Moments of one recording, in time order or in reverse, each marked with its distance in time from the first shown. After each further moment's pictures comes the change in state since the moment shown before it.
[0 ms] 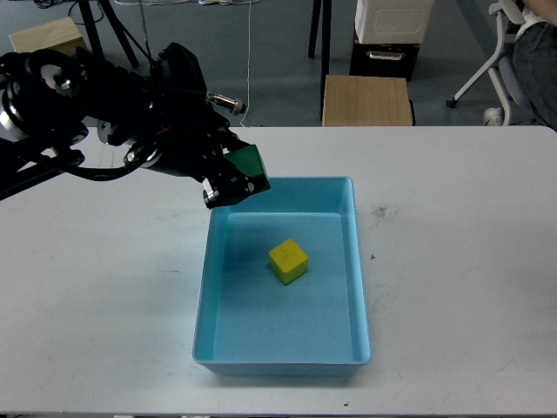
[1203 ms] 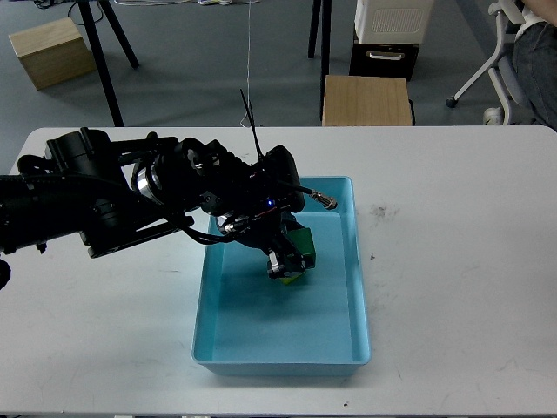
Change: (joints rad) left arm 0.101 -0.242 0.131 0.202 -0.001 0.000 0.000; right arm -0.048 0.010 0.017 -0.018 0.000 -0.008 0.003
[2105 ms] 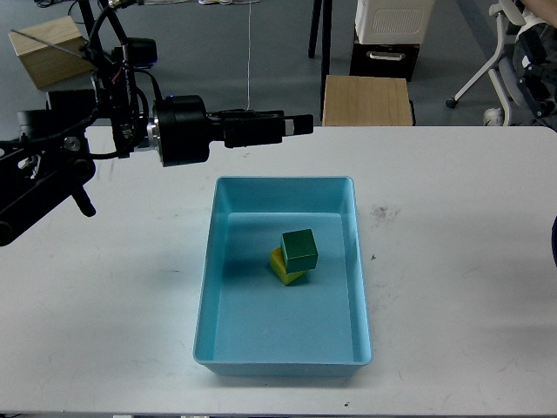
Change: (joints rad) left arm 0.397 0.279 -0.733 -0.138 -0.663 0.049 0.000; right arm 0.237 0.062 -0.390 -0.041 -0.002 0.018 -0.013
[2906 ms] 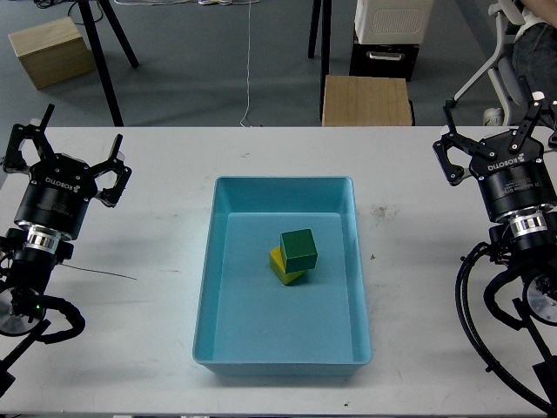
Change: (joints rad) left arm 0.601 0.025 -0.179 -0.055 -1.560 -0.002 0.000; right arm -0.249 0.392 0.135 0.008 0.505 0.127 -0.155
